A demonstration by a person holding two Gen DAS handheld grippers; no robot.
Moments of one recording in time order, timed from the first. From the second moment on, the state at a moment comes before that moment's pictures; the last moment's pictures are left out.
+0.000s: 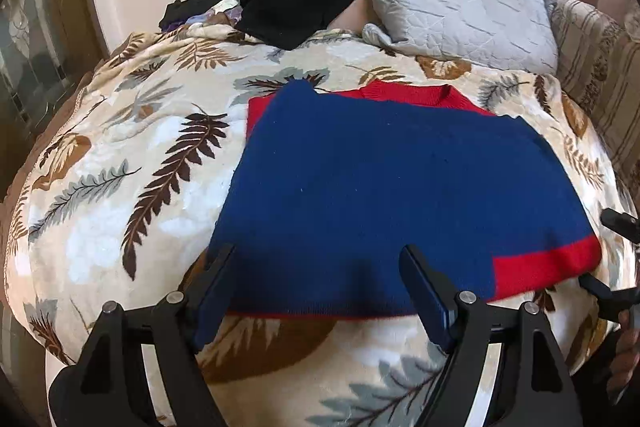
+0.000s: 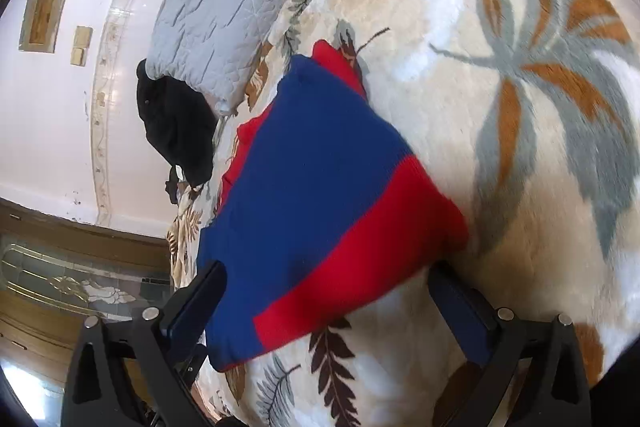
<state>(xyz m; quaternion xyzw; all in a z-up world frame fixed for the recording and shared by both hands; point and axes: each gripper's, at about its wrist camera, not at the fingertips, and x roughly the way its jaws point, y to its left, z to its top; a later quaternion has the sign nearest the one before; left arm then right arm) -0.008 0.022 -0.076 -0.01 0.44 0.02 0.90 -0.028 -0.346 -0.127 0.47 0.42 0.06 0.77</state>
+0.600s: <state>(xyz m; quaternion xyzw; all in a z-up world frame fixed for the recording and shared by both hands) 0.037 0.011 -0.095 0.00 0.46 0.03 0.89 -0.011 -0.348 -0.126 0.37 0.44 0.01 0.82</state>
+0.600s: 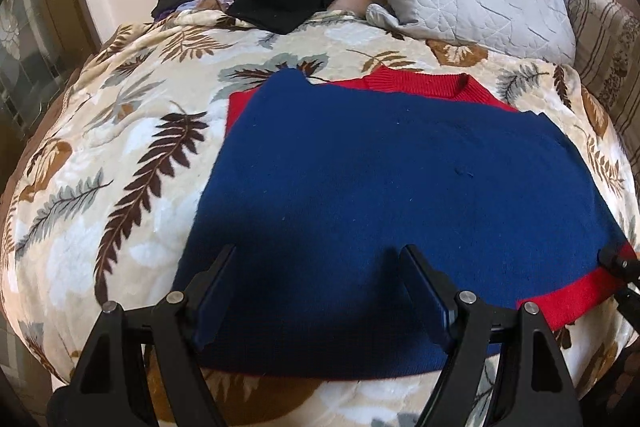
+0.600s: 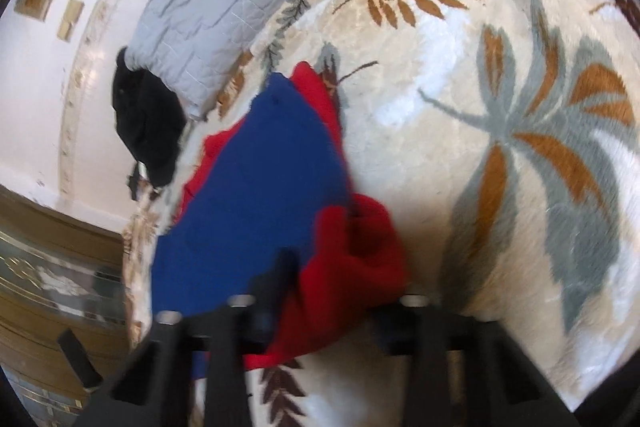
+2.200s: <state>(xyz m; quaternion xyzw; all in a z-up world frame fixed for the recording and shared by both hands) 0.011 0.033 -0.092 -0.04 0.45 0.01 0.89 0.030 -0.308 -0.090 0.24 0.48 0.10 0.84</state>
